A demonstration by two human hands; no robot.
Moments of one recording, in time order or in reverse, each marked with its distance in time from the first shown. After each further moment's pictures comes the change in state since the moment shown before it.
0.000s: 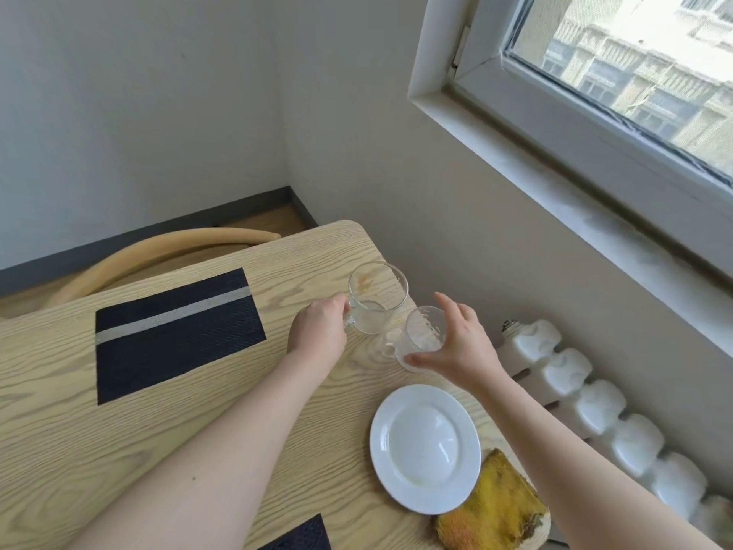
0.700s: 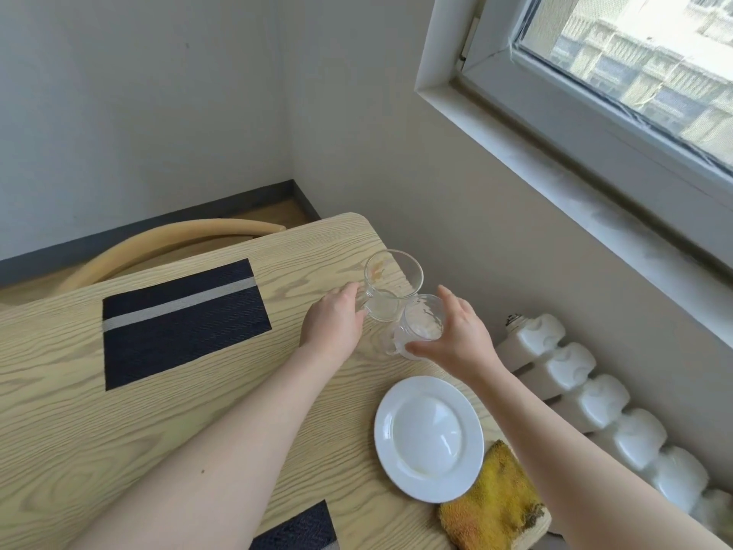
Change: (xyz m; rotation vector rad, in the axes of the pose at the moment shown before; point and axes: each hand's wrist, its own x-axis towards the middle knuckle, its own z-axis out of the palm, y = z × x) left_hand -0.005 0.008 0.001 -0.061 -0.015 0.050; right_hand -0.001 -0.010 0.004 -0.032 0.033 -0.025
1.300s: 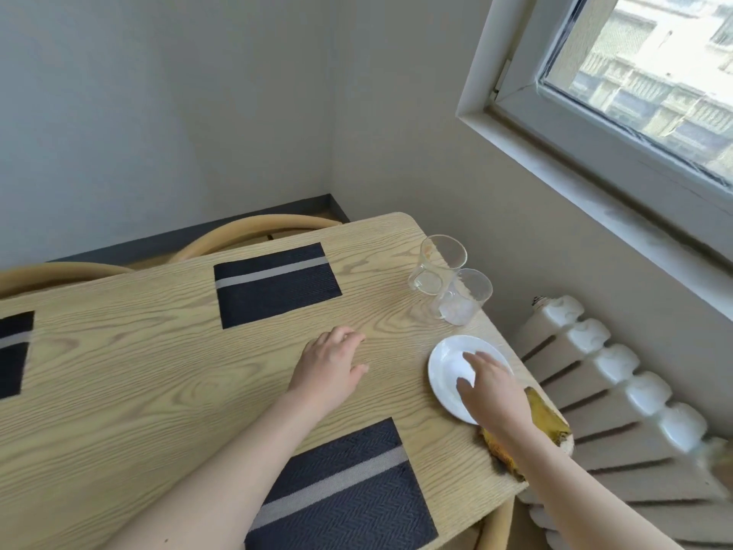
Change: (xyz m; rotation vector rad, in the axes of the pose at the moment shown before) left_hand -0.167 -0.079 -0.051 0.125 -0.135 0.111; right_hand -0.144 -0.006 0.052 -0.230 -0.019 0.054
